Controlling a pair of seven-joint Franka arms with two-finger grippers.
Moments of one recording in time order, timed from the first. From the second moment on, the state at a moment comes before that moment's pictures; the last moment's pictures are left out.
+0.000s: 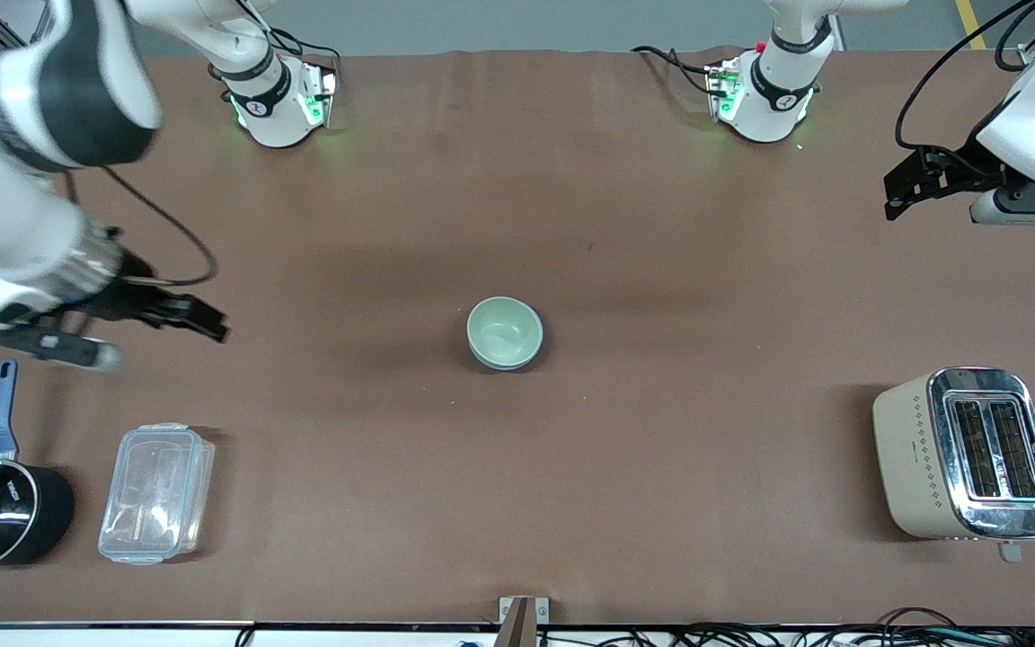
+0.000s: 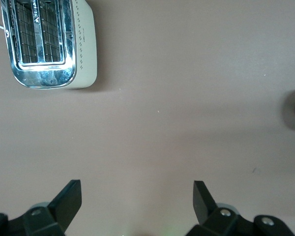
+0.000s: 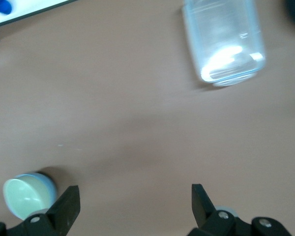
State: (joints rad) left arm -0.07 -0.08 -0.08 -1.63 0.02 1.55 -0.07; right arm 0.14 0.14 -0.06 -1.58 0.08 1.77 0.30
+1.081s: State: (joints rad) left arm -0.06 -0.08 -0.07 -1.61 0.02 1.55 -0.05; right arm 0.00 -0.03 -0.05 -1.53 0.02 1.53 0.05
